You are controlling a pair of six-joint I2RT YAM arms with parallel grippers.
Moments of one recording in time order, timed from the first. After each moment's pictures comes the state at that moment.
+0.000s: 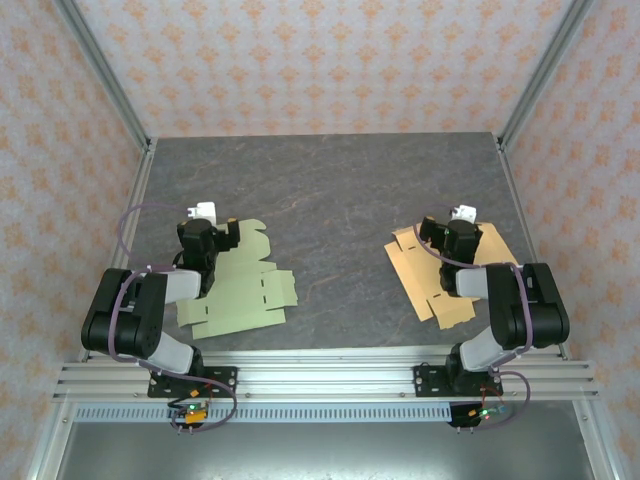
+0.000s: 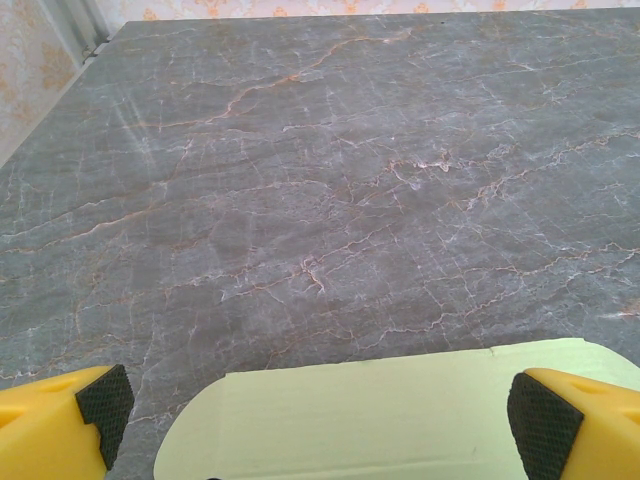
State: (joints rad) left arm -0.04 1.50 0.42 0.62 -0.23 -0.05; right arm 0.03 1.53 0.41 0.68 0.21 0.17
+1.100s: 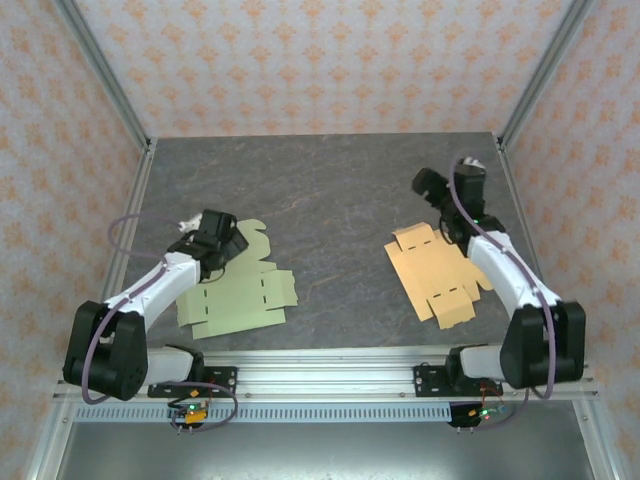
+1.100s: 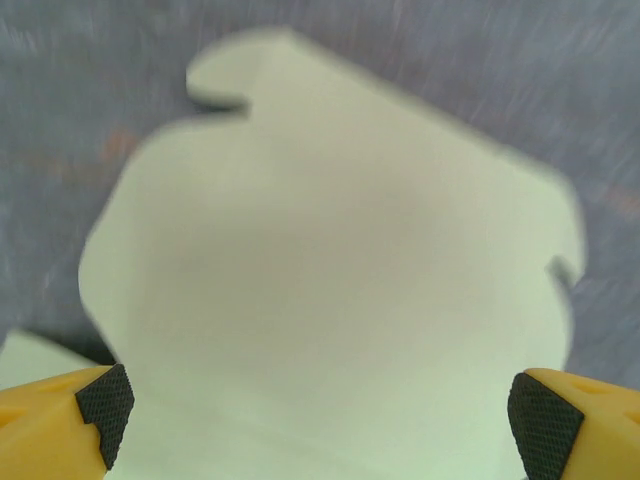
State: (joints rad) left arm -0.21 1.29 0.71 -0.47 -0.28 -0.86; right arm 0.13 1.34 0.93 -0.15 0.02 0.59
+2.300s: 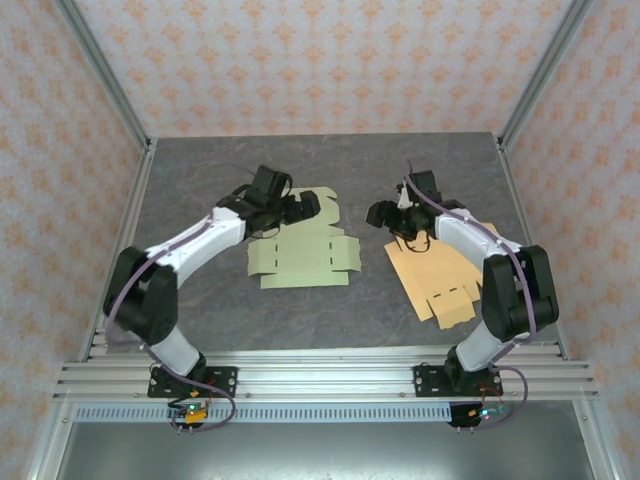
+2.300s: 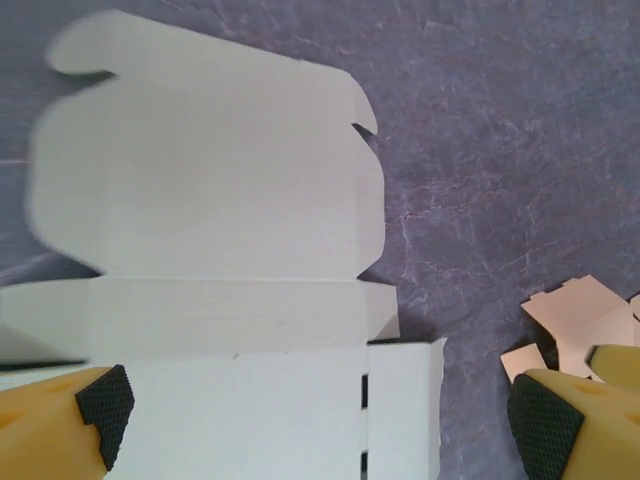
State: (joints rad) left arm -0.43 1.54 1.19 -0.49 0.02 -0.72; right arm 0.27 1.61 1.06 -0.42 -0.39 0.58
